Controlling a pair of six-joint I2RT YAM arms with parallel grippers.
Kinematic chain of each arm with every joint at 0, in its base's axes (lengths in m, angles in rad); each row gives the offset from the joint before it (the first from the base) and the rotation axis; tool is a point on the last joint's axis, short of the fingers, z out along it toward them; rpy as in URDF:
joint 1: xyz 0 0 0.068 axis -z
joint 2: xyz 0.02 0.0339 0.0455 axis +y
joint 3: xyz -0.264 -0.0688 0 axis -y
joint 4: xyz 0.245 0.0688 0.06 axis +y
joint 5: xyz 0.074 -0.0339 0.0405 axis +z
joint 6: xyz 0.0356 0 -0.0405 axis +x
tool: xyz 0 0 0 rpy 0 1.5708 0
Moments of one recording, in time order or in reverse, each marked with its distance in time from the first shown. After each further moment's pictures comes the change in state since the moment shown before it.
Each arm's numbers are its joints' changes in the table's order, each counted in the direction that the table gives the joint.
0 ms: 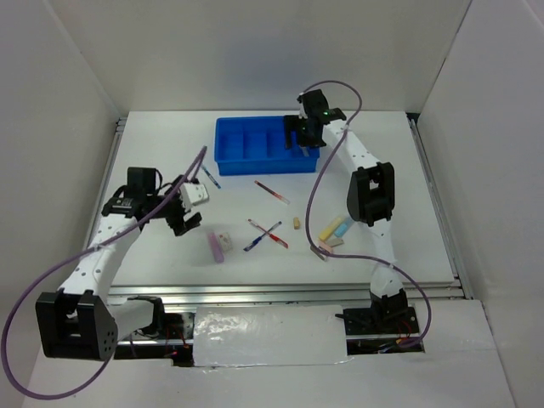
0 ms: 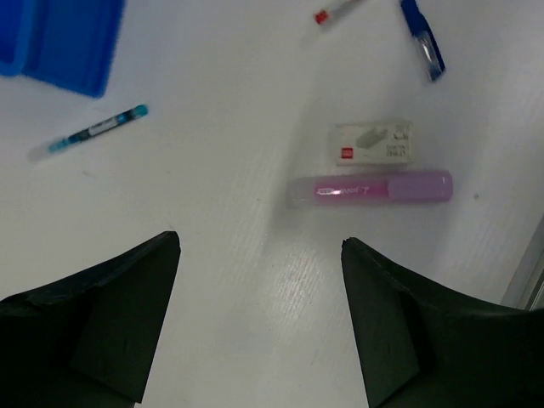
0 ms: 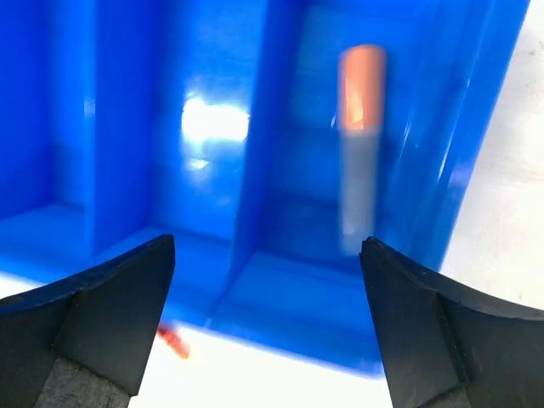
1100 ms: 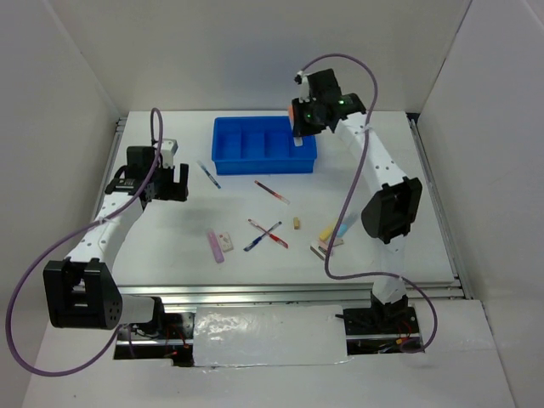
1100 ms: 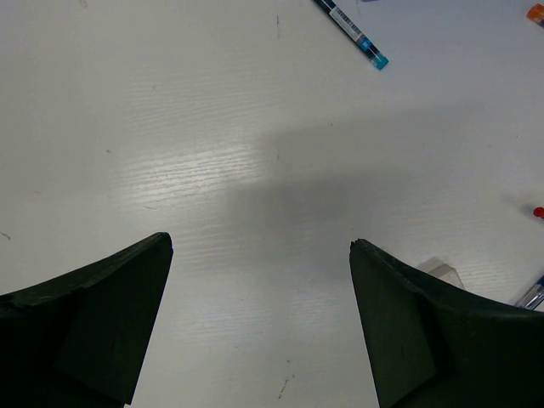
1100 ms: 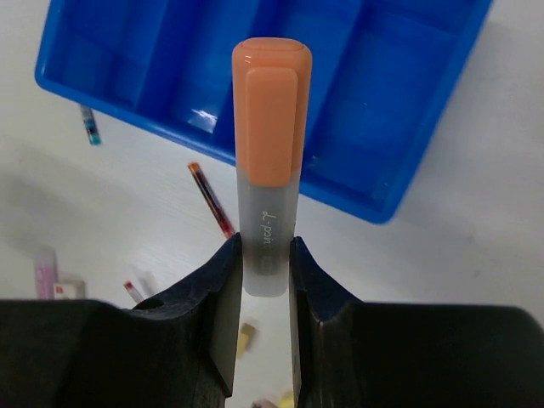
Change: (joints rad) left arm -0.014 0.178 0.144 -0.120 0.546 -0.823; right arm -0.028 -0.366 -0.069 0.176 0.060 -0.132
